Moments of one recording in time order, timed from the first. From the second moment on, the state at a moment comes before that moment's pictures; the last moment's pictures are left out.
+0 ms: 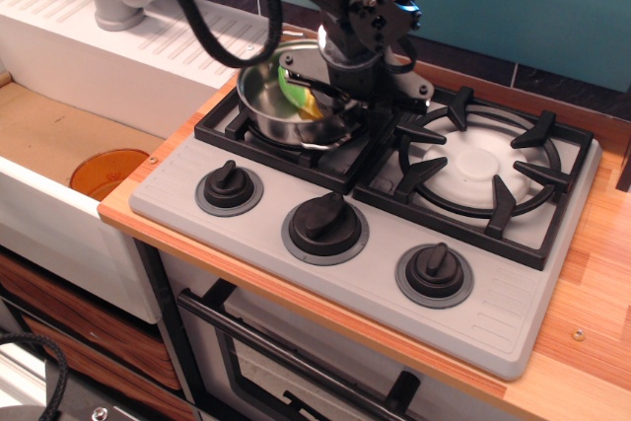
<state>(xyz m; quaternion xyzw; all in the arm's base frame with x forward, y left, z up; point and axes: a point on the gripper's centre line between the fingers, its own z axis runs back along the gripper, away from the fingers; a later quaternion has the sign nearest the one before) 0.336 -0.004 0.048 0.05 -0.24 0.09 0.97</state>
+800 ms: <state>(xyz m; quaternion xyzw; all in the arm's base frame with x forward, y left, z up) 0.327 -0.022 0.094 0.06 -0.20 0.10 0.97</state>
